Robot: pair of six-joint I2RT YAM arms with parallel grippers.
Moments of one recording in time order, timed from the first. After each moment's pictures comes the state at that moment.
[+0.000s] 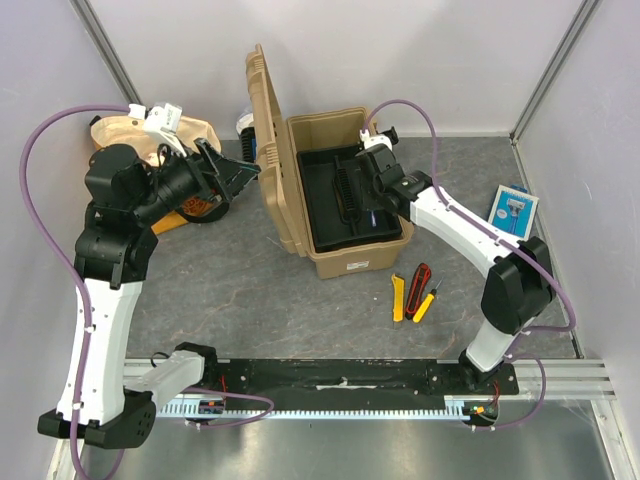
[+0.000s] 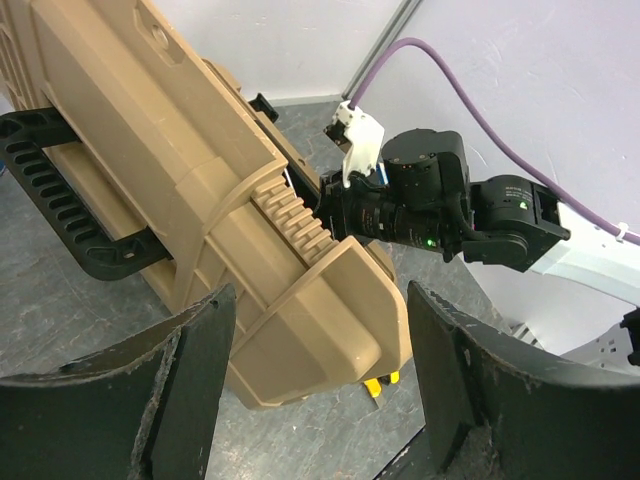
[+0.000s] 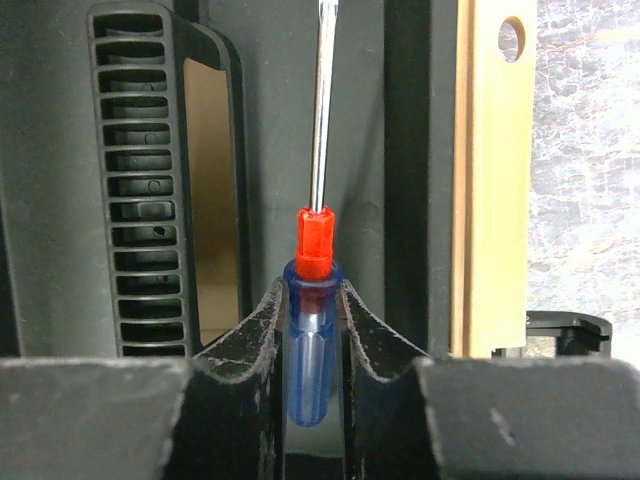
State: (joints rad) left arm -0.19 1.02 1.53 -0.61 0.49 -0.41; right arm 0.59 1.71 1.49 -0.58 0.32 0.30
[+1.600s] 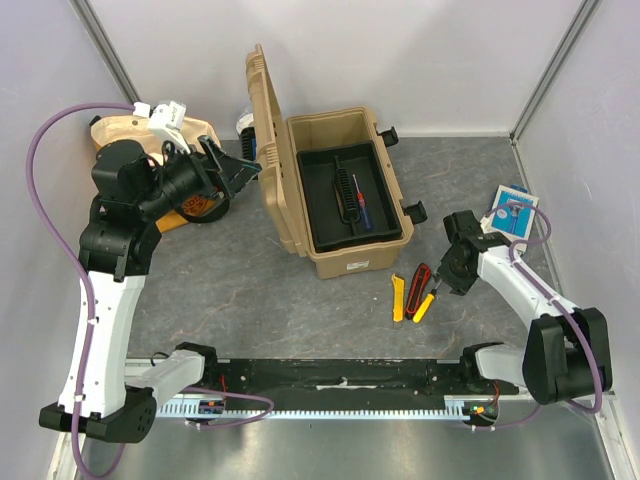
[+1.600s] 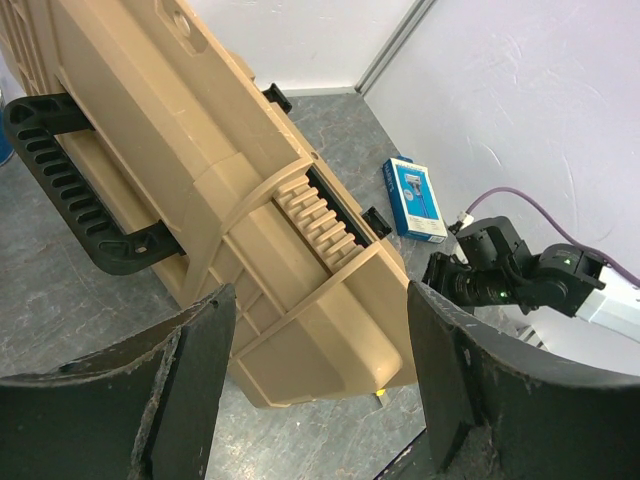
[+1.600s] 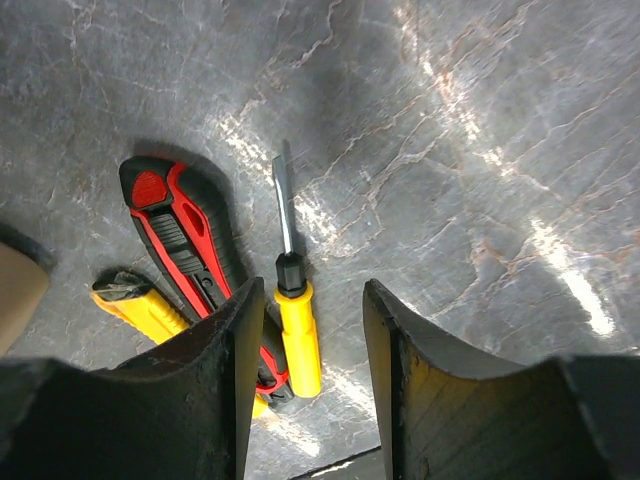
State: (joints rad) left arm -0.19 1.04 1.53 -0.63 0.47 -0.41; right arm 0.18 1.26 0.78 -0.83 0.22 0.86
